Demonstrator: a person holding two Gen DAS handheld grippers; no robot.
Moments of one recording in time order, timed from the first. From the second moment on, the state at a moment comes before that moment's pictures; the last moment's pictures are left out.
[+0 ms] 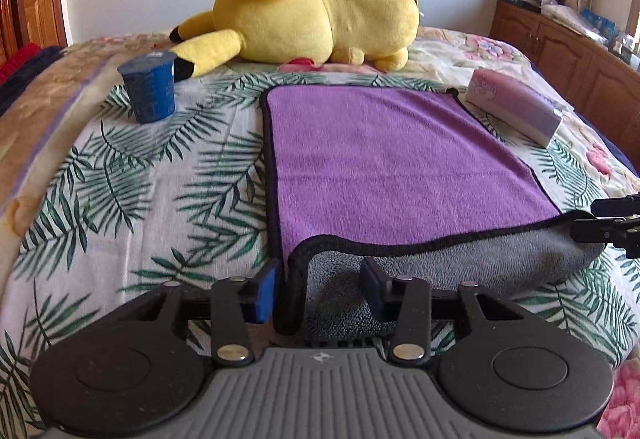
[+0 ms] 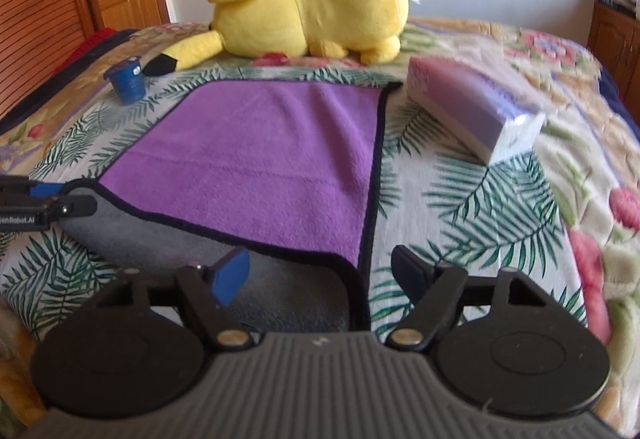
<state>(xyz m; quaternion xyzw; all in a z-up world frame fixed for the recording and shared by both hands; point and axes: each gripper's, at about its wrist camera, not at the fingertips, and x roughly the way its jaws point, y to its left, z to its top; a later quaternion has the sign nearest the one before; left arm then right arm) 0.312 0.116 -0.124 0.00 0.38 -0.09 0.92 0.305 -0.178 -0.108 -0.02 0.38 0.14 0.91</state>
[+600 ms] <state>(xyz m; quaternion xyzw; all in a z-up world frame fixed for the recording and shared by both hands) 0.304 0.117 -0.121 0.01 0.37 -0.09 0.92 0.302 -0.183 -0.112 -0.03 0.43 0.16 0.89</state>
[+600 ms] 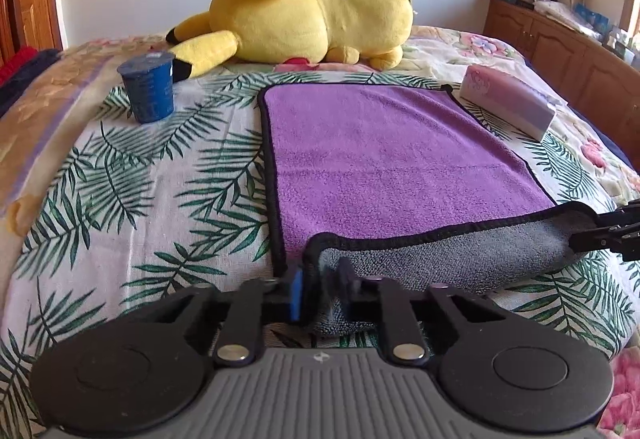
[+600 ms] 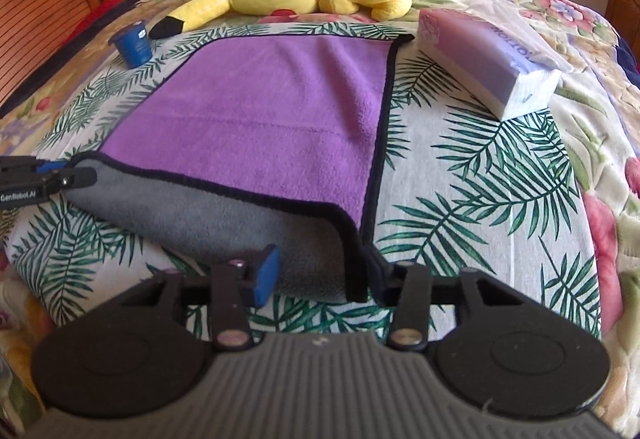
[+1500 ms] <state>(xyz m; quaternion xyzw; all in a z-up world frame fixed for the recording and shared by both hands) 0.291 0.113 -0.099 -0.01 0.32 -0.12 0.94 0.292 -0.181 -0.095 -0.05 0.36 0.17 0.91</state>
